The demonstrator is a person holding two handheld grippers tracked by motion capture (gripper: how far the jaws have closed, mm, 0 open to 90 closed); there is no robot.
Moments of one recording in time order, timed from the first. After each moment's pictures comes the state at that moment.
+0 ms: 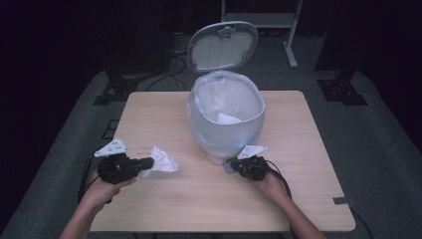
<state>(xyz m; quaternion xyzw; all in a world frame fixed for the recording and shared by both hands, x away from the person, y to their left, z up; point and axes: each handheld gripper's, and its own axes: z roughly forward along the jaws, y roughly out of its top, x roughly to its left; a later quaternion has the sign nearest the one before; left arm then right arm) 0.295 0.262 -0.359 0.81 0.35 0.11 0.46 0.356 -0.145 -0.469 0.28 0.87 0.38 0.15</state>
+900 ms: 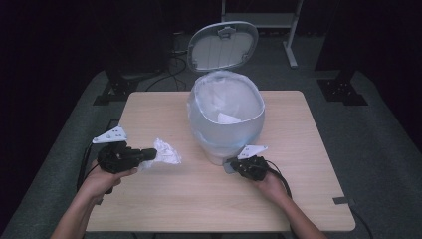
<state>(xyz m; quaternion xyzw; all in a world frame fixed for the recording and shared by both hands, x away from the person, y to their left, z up) 0.304 0.250 -0.323 0.81 0.33 0.10 0.48 0.356 -0.146 -0.469 0.28 0.87 0.38 0.15</state>
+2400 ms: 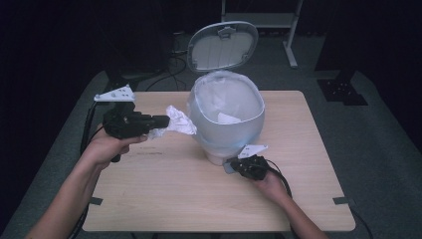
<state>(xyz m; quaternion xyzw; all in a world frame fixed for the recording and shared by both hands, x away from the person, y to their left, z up) 0.330 0.207 -0.227 0.81 0.28 0.11 0.50 0.359 -0.147 -0.469 0.28 0.87 0.38 0.14</state>
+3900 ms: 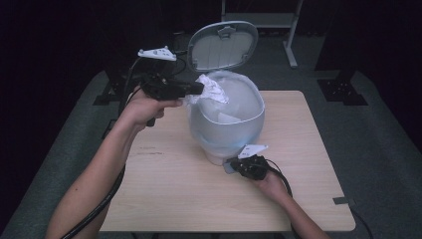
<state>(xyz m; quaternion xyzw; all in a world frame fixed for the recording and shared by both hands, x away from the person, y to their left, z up) 0.388 0.129 -0.181 0.81 0.25 0.10 0.51 0.360 -0.148 -0.469 0.27 0.87 0.38 0.14</state>
